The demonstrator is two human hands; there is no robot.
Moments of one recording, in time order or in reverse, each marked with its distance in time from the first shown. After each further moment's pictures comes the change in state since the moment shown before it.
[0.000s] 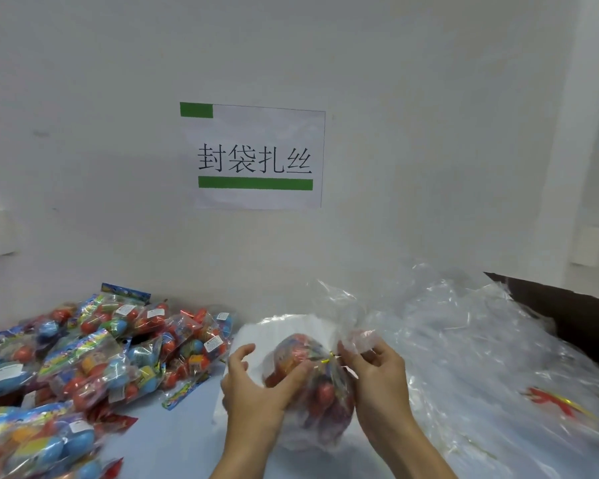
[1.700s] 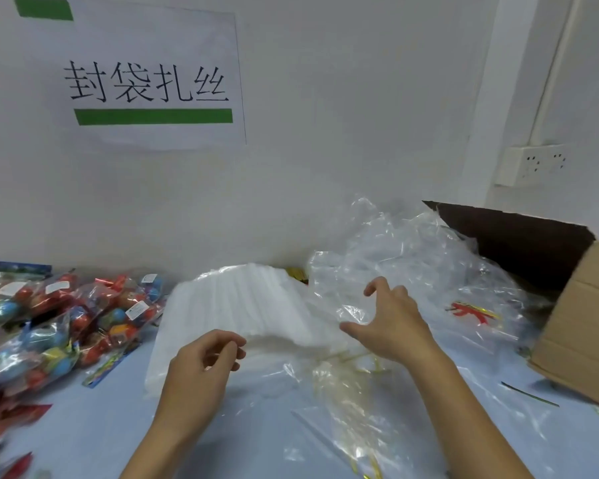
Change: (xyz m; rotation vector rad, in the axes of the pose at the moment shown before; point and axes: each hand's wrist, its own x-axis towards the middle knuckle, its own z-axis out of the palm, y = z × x) left_hand 0.001 -0.015 0.001 0.363 -0.287 0.119; right_hand 0.040 -0.022 -0.121 -1.411 -0.024 0.100
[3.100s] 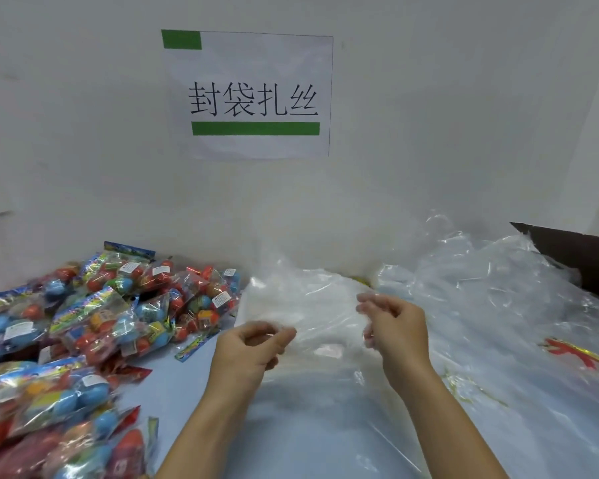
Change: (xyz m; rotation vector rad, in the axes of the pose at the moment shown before) left_hand 0.013 -0.011 -0.034 -0.401 0.110 -0.145; right_hand -0.021 -0.101 0.047 1.125 0.056 0.087
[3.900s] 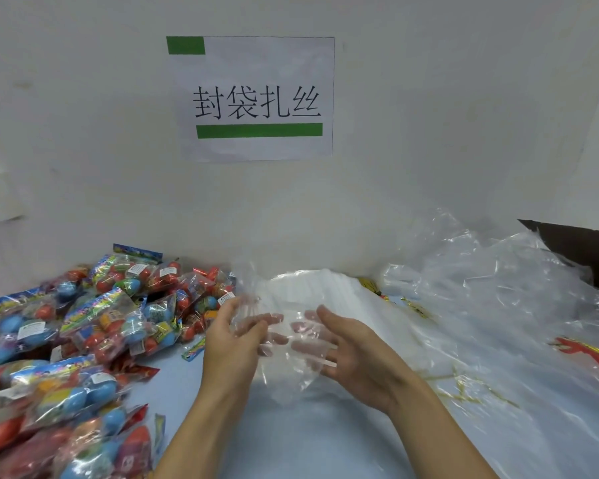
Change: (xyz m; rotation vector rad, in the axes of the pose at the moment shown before) left_hand -0.008 0.017 -0.004 -0.090 0.090 0.111; right_hand -0.029 -0.001 0.016 0.250 -0.749 0.370
